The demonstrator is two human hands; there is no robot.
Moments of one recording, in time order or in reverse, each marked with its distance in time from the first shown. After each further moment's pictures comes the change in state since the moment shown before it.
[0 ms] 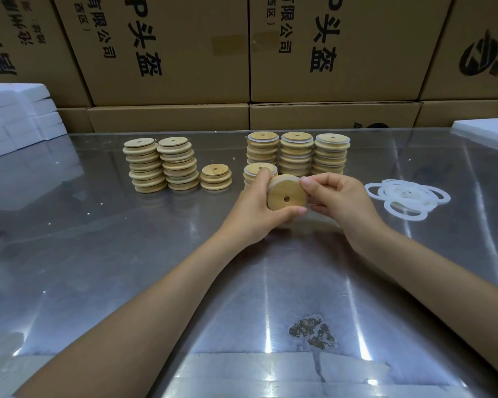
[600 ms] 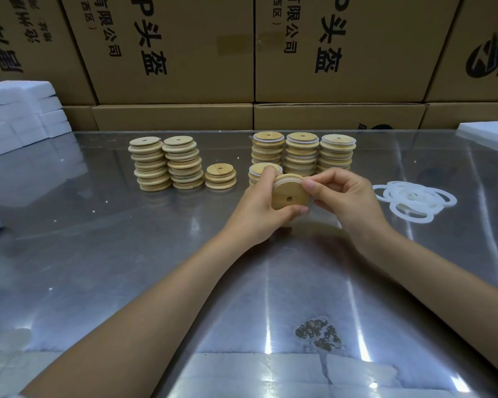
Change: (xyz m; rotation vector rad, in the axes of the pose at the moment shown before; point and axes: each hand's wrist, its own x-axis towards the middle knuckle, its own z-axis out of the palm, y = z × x) left_hand 0.000 0.001 -0.003 -0.002 -0.020 -0.011; right_hand -0.004 -0.003 0.003 0.035 -0.027 -0.183
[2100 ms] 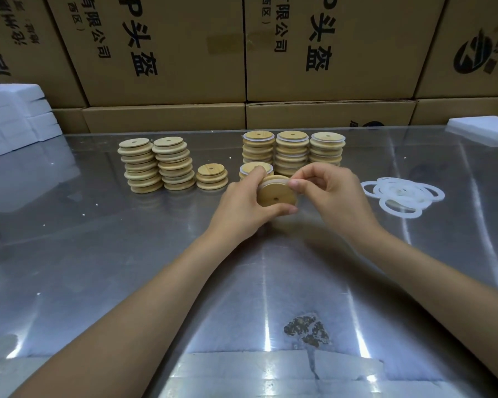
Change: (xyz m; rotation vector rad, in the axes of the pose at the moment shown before) left_hand 0.001 -0.004 -0.005 0.248 0.108 0.061; right_hand 0.001 -0.004 -0.003 -0.442 -0.014 -0.194
